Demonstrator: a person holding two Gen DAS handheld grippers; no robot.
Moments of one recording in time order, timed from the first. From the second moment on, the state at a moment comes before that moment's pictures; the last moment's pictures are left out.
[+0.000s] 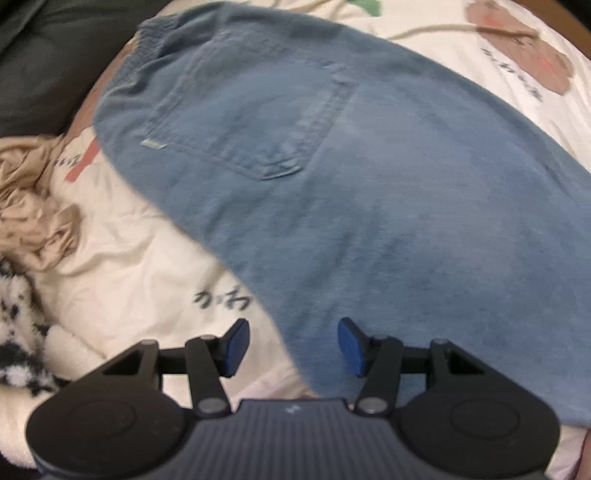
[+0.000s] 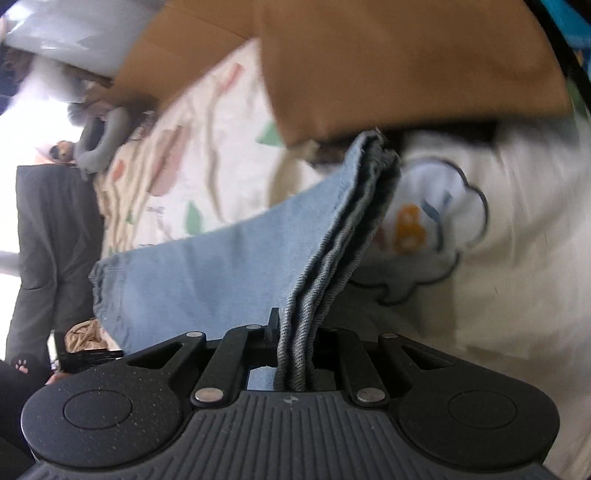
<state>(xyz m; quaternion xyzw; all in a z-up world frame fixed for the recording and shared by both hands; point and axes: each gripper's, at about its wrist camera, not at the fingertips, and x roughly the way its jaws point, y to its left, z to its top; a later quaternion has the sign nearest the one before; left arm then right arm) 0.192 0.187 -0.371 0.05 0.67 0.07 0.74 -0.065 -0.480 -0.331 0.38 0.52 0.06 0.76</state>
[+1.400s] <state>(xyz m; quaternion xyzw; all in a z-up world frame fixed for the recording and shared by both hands) 0.250 -0.004 -0.379 -0.01 0.64 -0.18 0.74 0.007 -0.519 -0.038 0.23 0.40 0.03 0.89</state>
